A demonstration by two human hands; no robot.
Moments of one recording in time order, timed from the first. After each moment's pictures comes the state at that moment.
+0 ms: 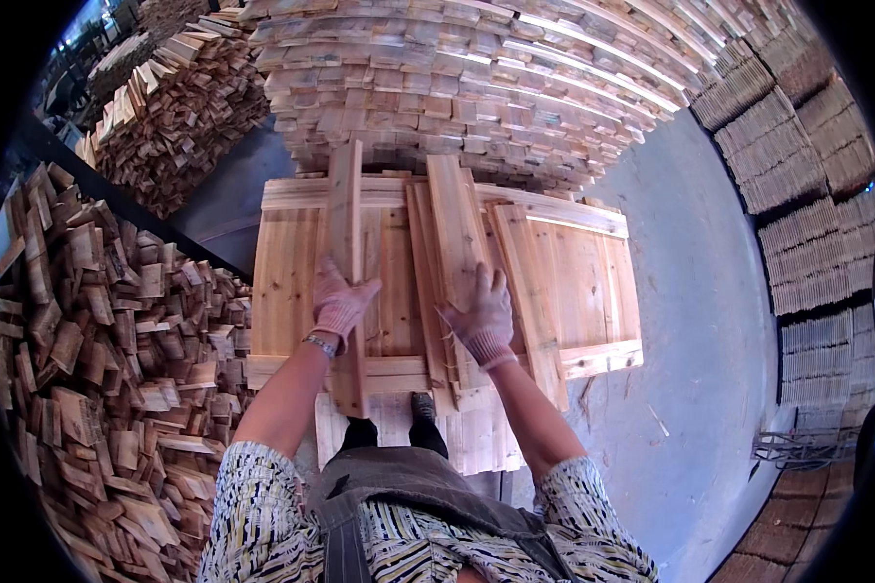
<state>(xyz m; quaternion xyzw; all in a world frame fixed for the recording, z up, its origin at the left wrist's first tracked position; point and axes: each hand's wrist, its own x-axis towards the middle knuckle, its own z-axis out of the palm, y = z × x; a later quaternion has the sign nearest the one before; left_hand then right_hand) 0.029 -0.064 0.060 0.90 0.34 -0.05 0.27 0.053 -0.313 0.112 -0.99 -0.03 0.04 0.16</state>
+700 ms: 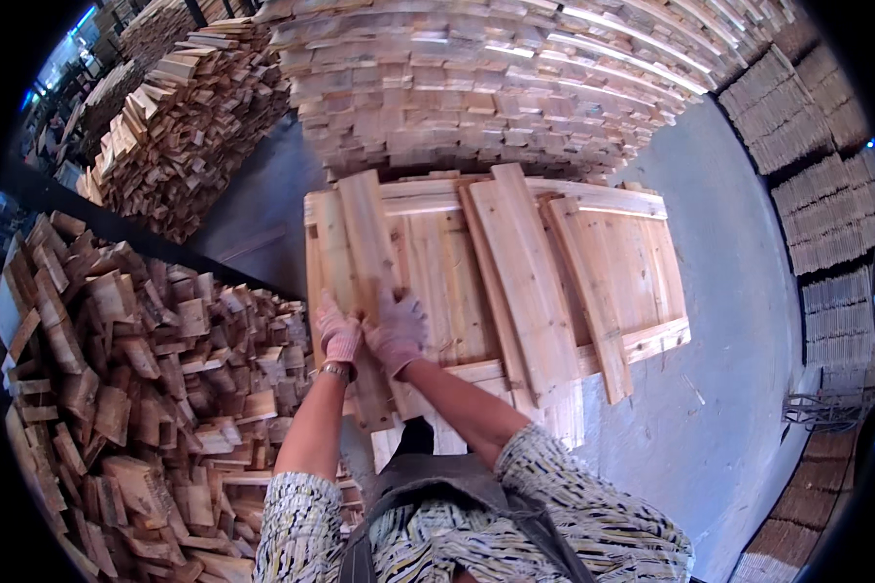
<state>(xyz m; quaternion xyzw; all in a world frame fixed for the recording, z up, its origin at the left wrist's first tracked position) -0.025 0.076 -0.007 0.88 0.37 -0.06 0.29 0.001 -0.059 0.072 -0.96 -0.04 0.13 0.25</state>
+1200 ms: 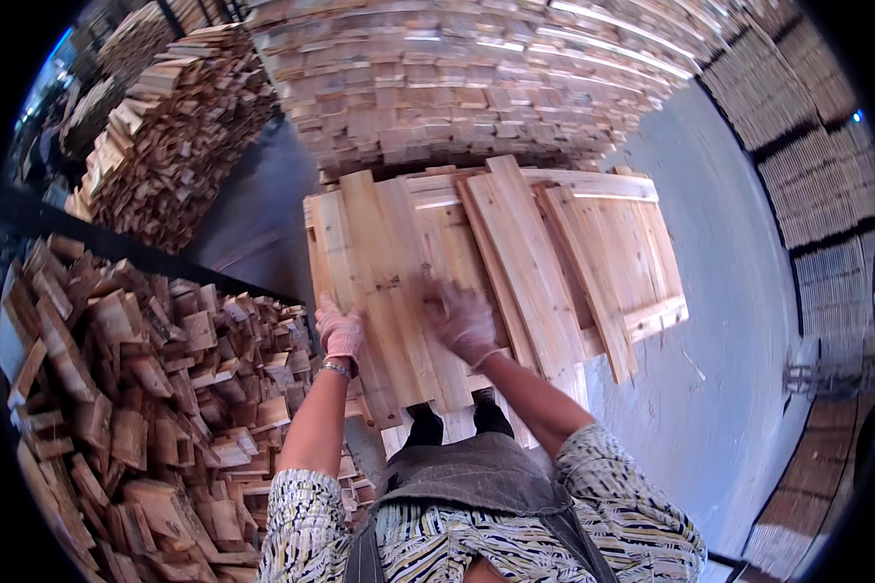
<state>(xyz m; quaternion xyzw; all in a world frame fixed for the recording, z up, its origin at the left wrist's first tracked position) -0.024 0.094 0.018 0.85 0.41 -0.11 0.32 0.014 -0.146 0.049 -0.97 -0.13 0.10 0.18</state>
